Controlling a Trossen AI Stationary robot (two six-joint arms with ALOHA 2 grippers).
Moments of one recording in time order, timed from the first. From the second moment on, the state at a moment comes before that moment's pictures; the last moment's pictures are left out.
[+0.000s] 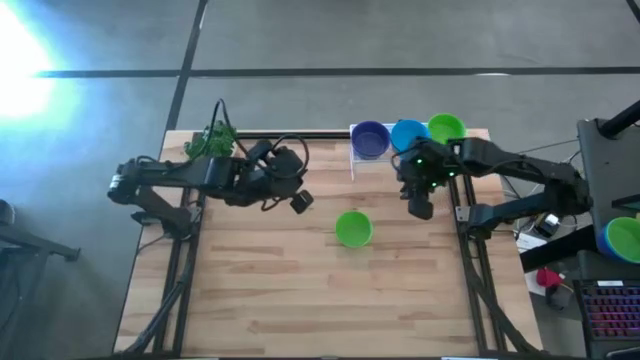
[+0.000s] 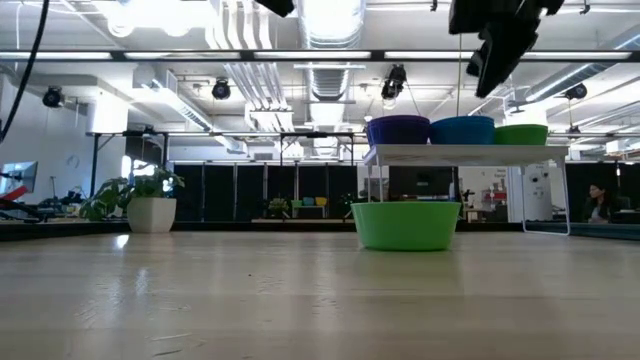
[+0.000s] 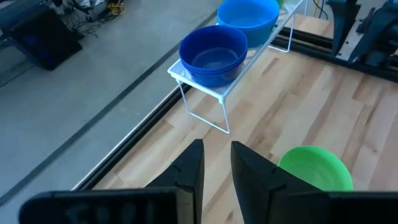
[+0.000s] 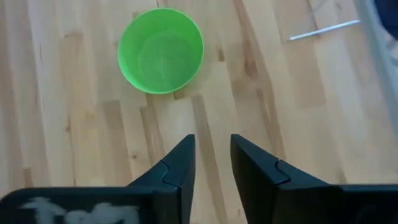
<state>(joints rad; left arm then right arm) -0.10 1.49 1.68 -0.94 -0.71 -0.43 -0.27 1.16 1.17 -1.13 -0.14 -0.01</state>
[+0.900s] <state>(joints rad) -0.12 1.49 1.68 -0.96 -0.71 -0.42 -0.25 1.54 0.95 -0.65 -0.28 0.34</state>
